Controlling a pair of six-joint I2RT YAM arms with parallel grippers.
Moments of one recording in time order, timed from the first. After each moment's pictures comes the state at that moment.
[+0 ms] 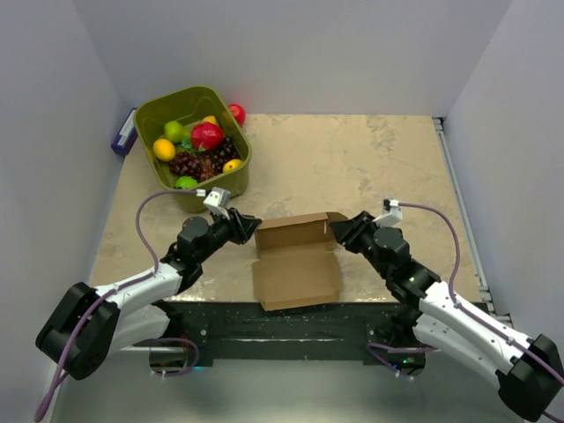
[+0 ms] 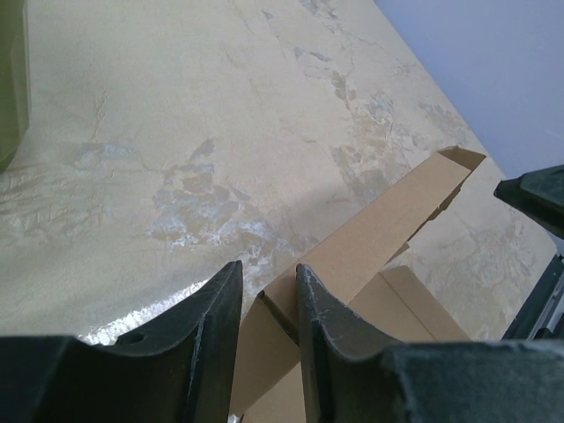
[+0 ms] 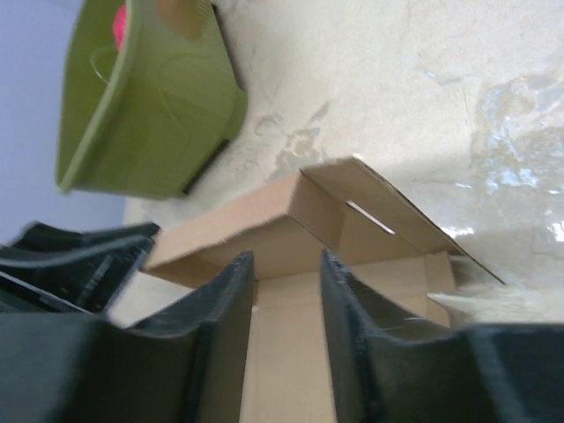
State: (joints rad) left arm -0.55 1.10 0.28 0.65 0.13 -0.47; right arm 0.68 0.71 0.37 0.06 0.27 0.94
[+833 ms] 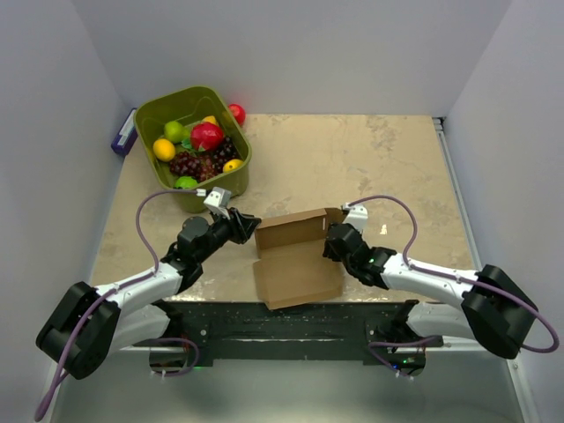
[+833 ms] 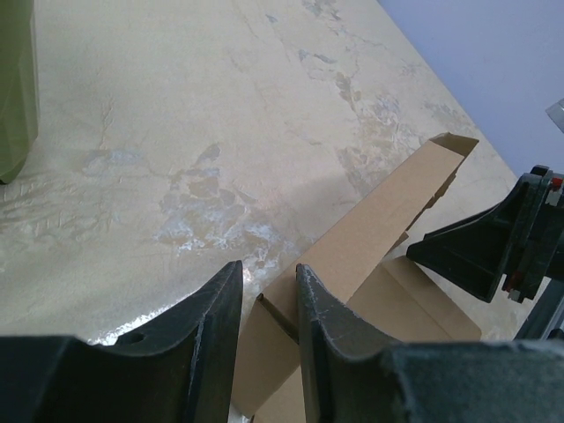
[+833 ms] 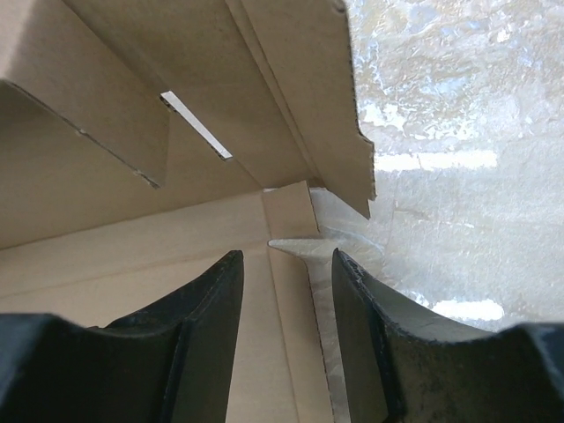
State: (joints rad) left arm -0.55 1.10 0.28 0.66 0.13 -0.44; right arm 0.84 1.18 0.48 -0.09 0.54 0.74
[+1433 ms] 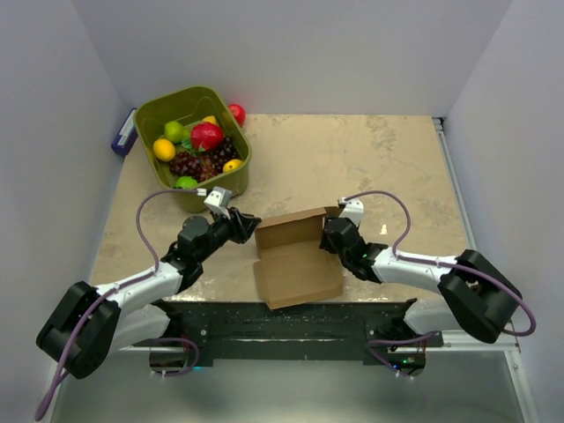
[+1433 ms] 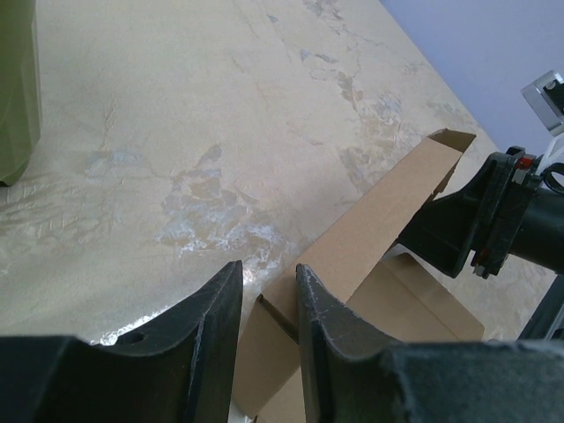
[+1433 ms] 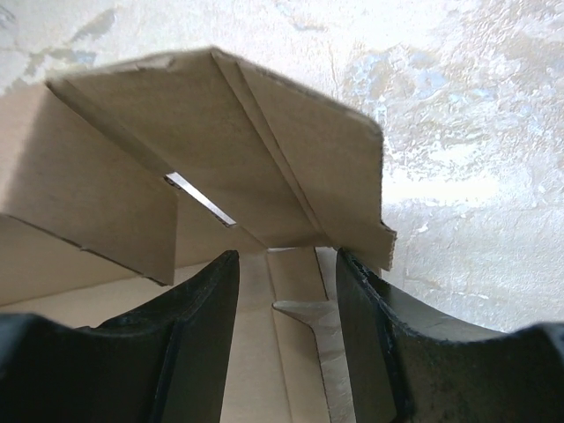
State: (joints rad) left arm -0.55 1.11 0.28 0.65 0.13 -0.43; right arm 0.78 1.32 0.48 0.14 0.54 0.65
